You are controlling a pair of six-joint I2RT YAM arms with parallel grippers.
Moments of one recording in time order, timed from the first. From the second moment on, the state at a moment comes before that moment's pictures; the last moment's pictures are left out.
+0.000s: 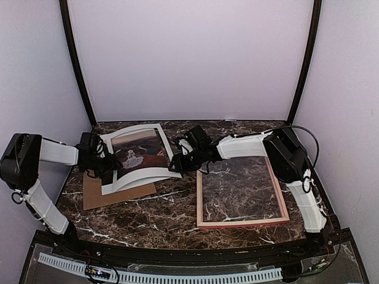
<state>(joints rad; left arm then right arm) -0.07 1.62 0.76 -0.09 0.27 -0.52 0.83 2.35 1.74 -0.22 -0.32 0.46</state>
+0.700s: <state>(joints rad) -0.22 1.69 0.88 -0.26 -0.01 -0.44 0.82 2.34 1.74 -0.23 -0.38 0.46</state>
